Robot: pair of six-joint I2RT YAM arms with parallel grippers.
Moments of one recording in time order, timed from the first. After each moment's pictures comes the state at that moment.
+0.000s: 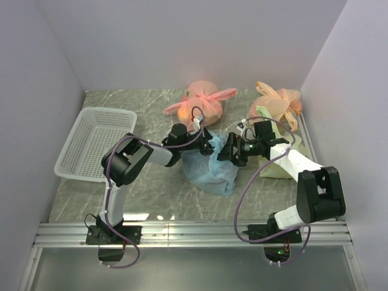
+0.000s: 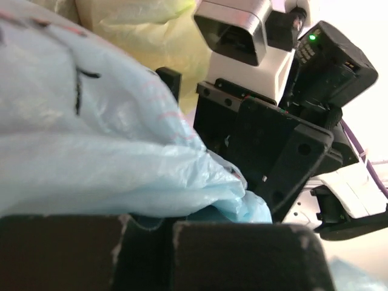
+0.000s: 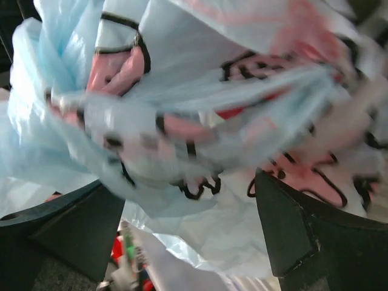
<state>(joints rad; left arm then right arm) -0.67 2.07 1.05 1.01 0.74 -1.44 0.17 1.44 0.84 -0.38 -0.88 0.41</state>
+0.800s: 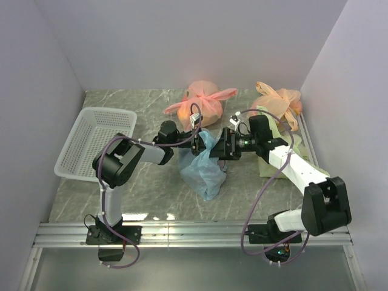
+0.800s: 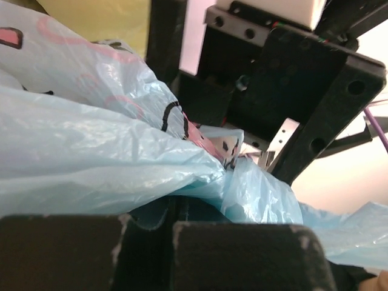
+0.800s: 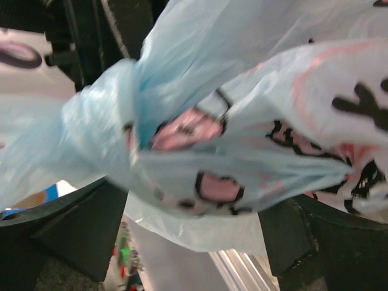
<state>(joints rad) -0.60 2.00 0.99 1.11 1.04 -1.42 0.29 1.36 0.87 -0.25 -0.87 0.54</state>
